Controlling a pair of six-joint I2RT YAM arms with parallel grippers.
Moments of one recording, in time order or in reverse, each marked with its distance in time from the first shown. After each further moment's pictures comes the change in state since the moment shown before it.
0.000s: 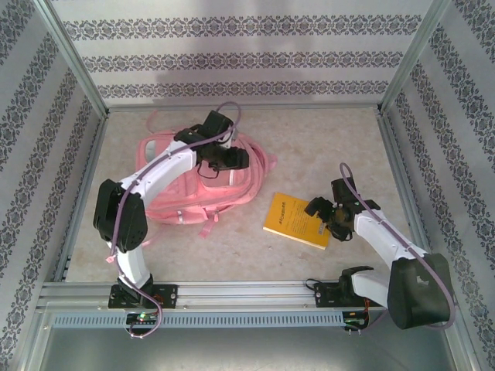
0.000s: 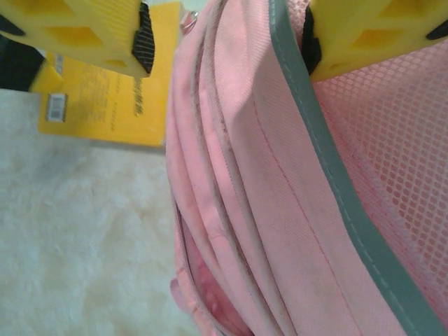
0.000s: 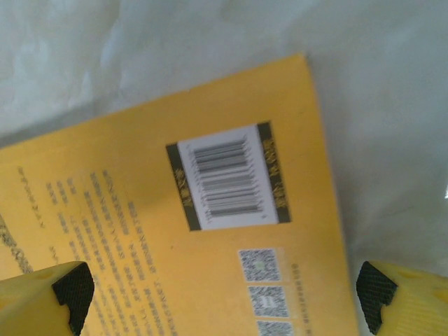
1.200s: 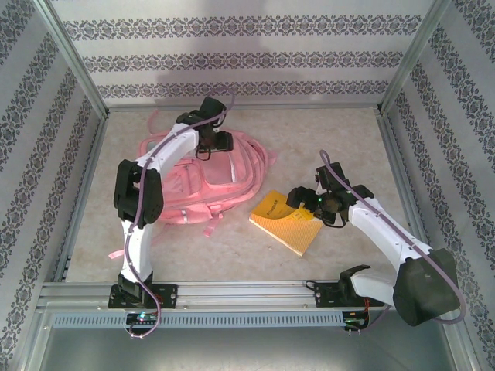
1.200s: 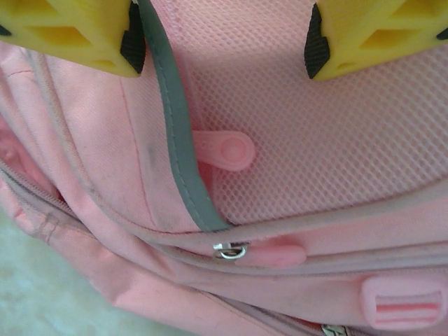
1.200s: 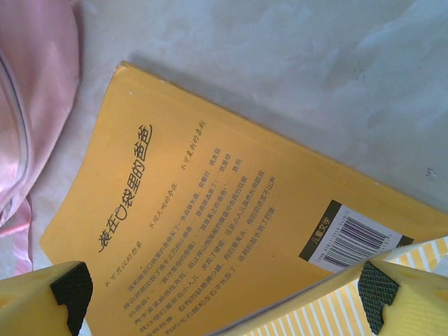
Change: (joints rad) left arm 0.174 0.304 0.311 -0.072 -0.253 0.110; right arm 0.166 0.026 0.214 -0.091 -0.057 -0.161
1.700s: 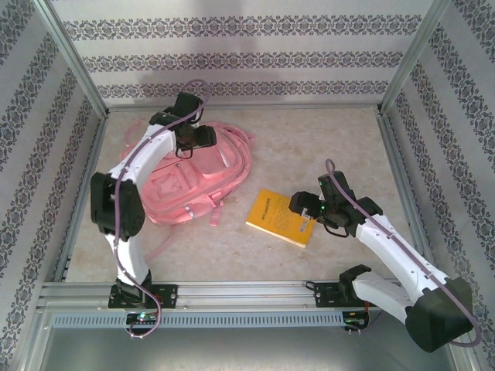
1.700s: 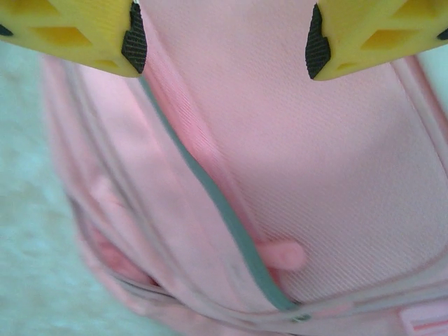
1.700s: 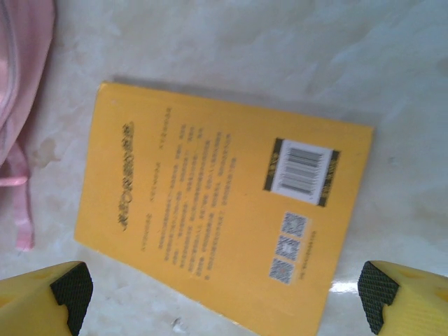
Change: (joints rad) left arm 0.059 -0.258 -0.175 0.003 0.053 -0.030; right arm 0.077 -0.182 -0.049 -0.039 0.148 0.043
